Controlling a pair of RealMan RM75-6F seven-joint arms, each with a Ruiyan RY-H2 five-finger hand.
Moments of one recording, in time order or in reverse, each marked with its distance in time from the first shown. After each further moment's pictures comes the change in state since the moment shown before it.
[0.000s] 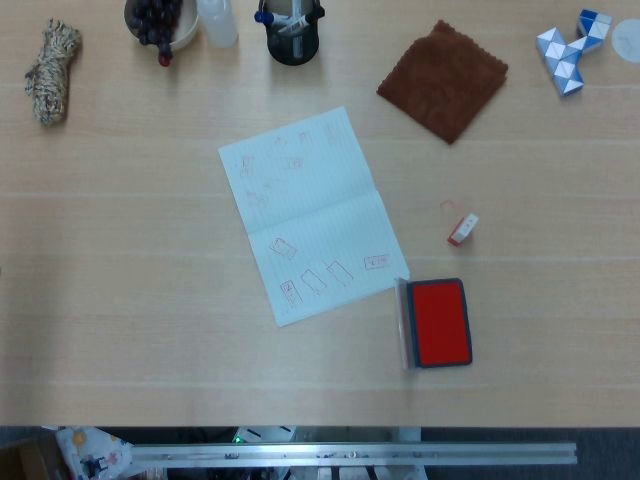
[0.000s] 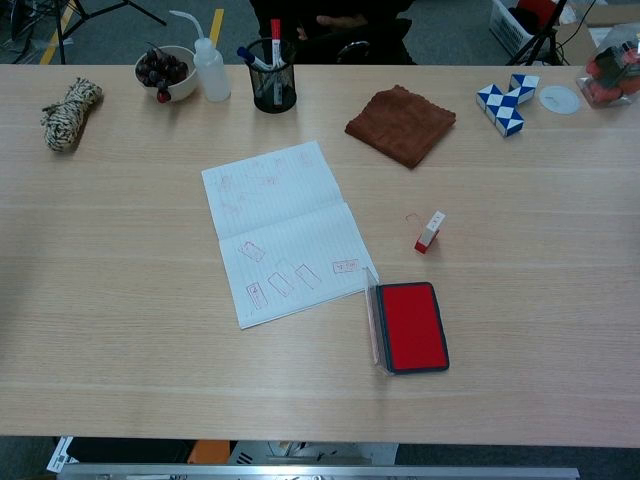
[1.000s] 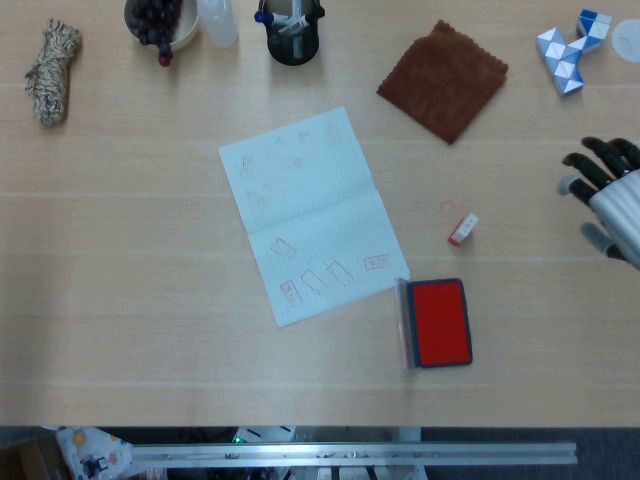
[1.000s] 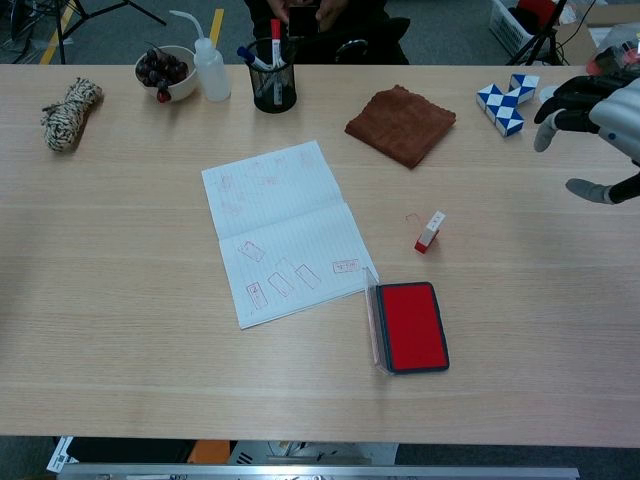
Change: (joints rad) left arm 0.024 0.022 0.011 -0.009 0.004 0.027 -0.031; right arm 0.257 -0.166 0.021 0.075 -0.149 -0.323 -0.113
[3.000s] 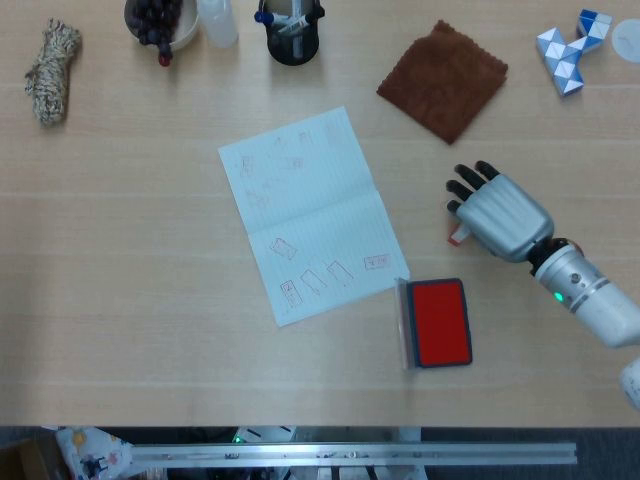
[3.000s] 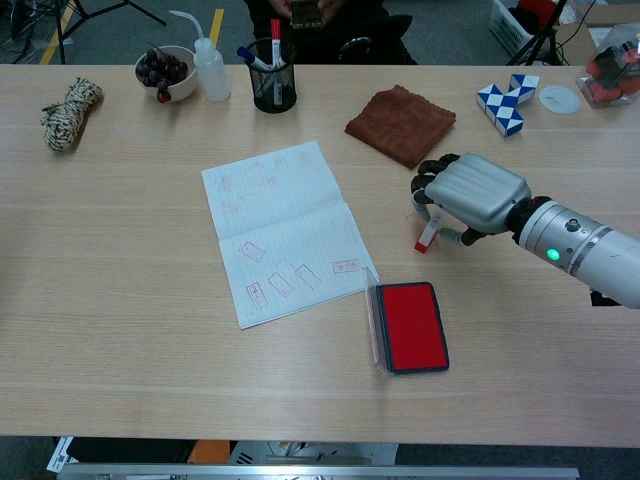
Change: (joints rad) left arm 0.004 0.001 -0.006 0.033 -0.042 -0.036 -0.035; right arm 0.227 -0.445 -0.042 0.375 0.154 -0.205 -0.117
